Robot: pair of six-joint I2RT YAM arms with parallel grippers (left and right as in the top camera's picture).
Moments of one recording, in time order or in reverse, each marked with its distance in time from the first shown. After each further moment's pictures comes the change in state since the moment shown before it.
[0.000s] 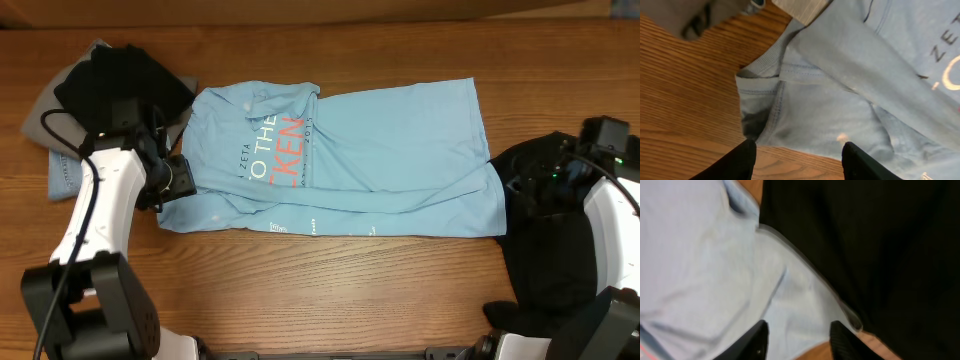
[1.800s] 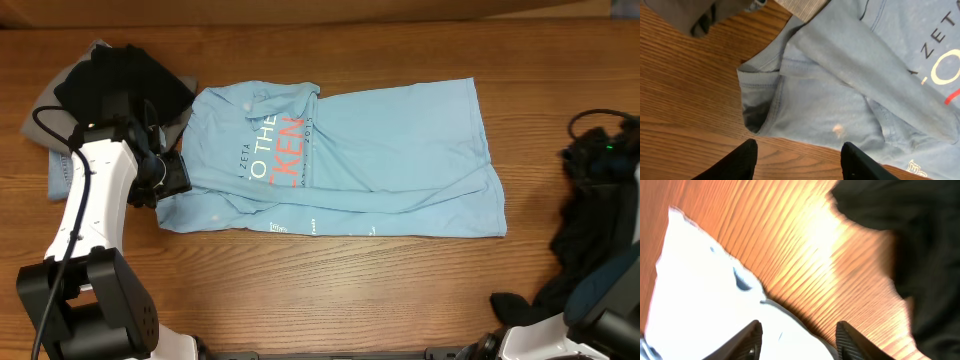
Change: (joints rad) left arm 0.026 0.015 0.083 -0.090 0.039 0.007; right arm -0.134 0.214 0.296 -0.067 -0.029 -0.064
